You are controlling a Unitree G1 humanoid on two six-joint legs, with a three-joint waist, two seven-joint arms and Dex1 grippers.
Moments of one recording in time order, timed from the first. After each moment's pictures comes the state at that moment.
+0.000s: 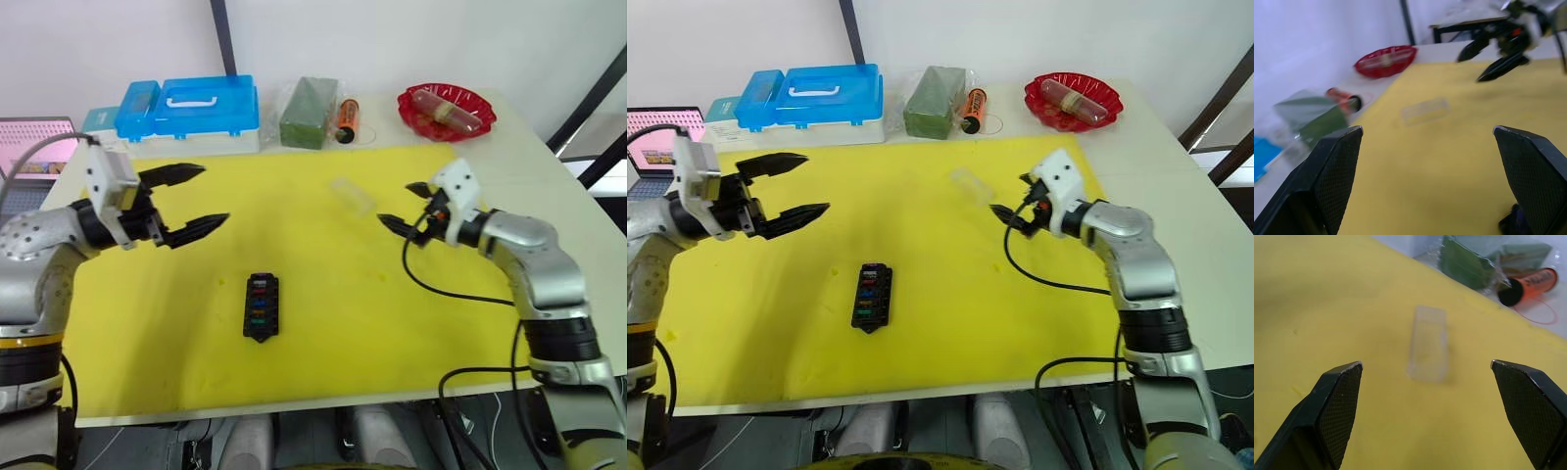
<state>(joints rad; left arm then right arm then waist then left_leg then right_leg) -0.43 0.78 0.18 -0.10 -0.58 0.28 -1.12 -0.60 -0.52 0.02 0.02 0.20 0.53 0.73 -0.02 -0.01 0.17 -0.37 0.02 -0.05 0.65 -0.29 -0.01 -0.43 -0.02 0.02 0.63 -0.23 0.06</state>
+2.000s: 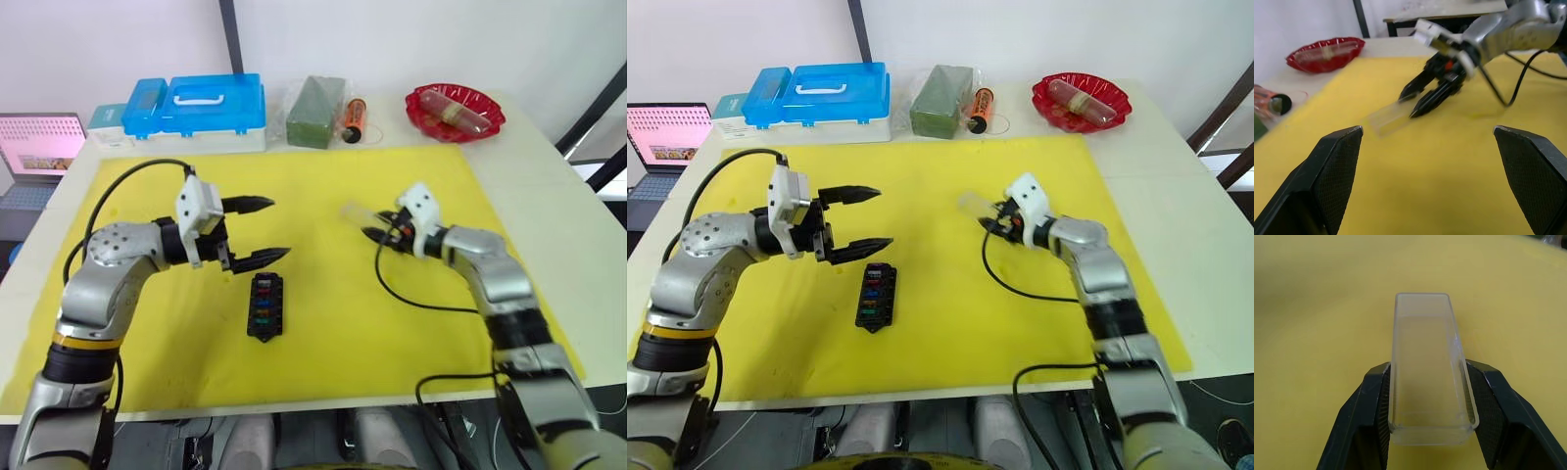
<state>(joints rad) -0.40 0.66 0.03 -0.21 -0.52 0.33 -1.08 -0.48 -0.56 0.05 0.03 0.19 0.54 0.81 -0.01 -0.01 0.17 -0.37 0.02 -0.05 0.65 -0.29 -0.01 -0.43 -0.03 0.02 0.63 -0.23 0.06</state>
